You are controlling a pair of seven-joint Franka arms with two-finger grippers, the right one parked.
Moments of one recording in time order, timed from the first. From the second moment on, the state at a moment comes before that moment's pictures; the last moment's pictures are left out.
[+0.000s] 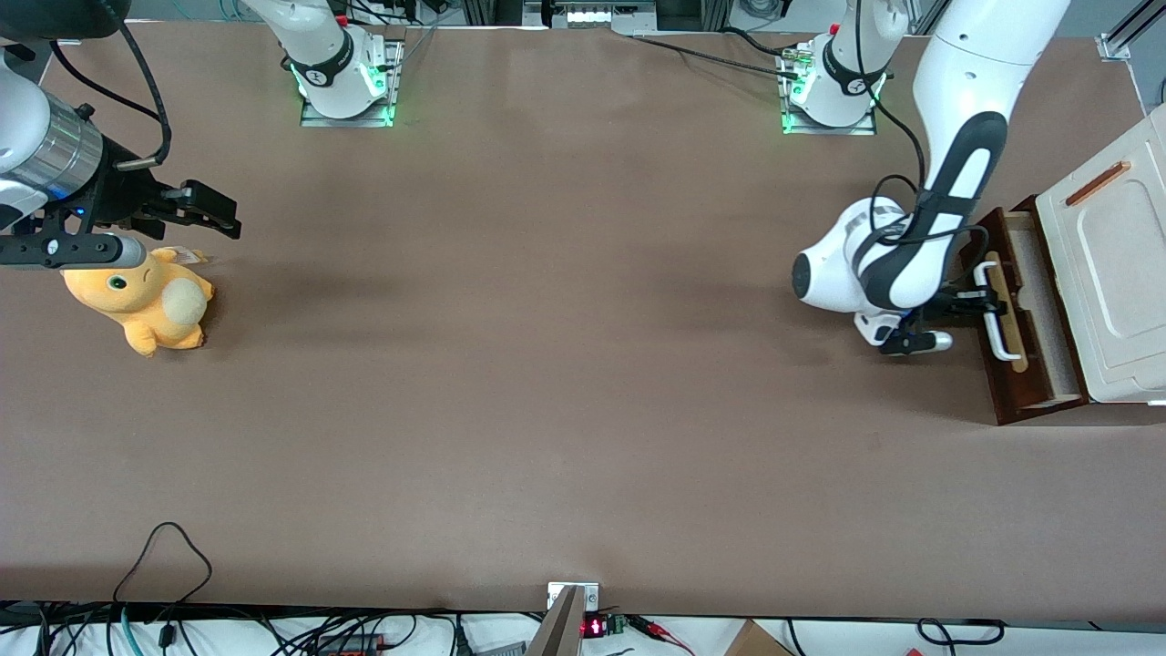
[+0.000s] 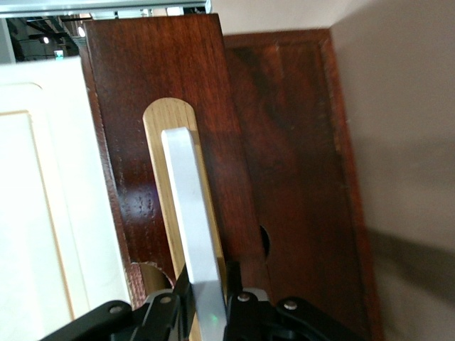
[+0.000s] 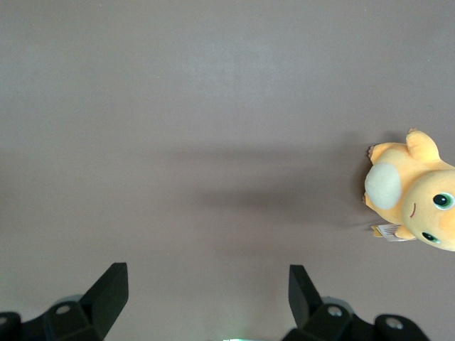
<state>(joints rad) -0.09 0.49 -0.16 -2.12 1.33 1.63 -0.90</state>
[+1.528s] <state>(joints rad) -0.15 0.43 -0.31 -2.01 1.07 1.65 -0.87</state>
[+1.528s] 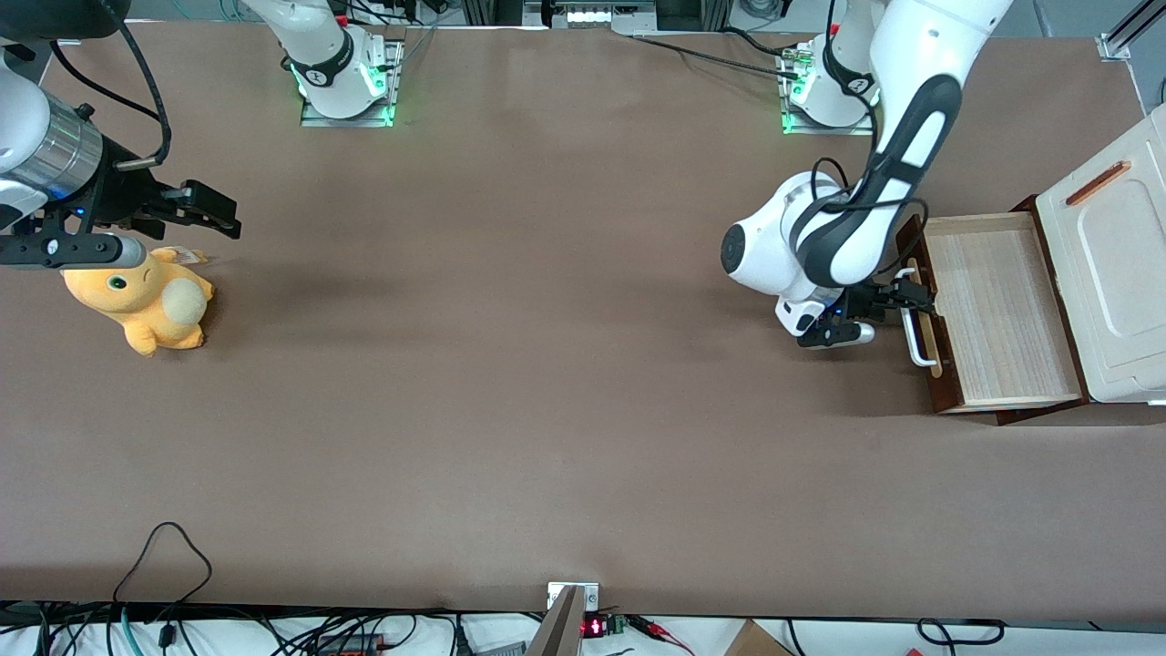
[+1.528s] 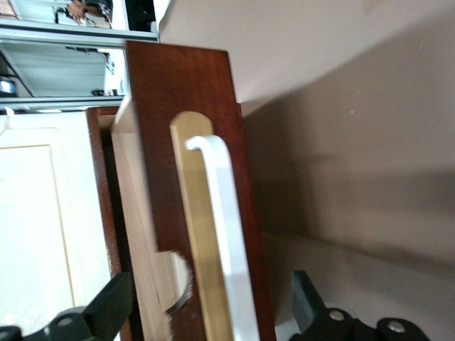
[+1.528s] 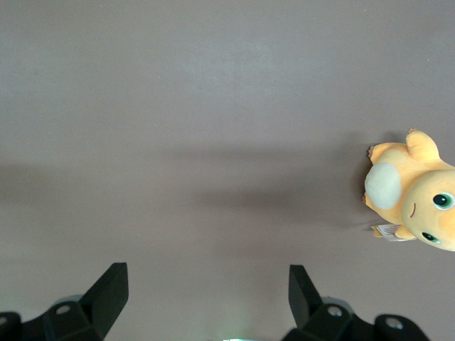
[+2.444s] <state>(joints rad) -0.06 0.06 -0.04 -1.63 0.10 1.60 -0.23</state>
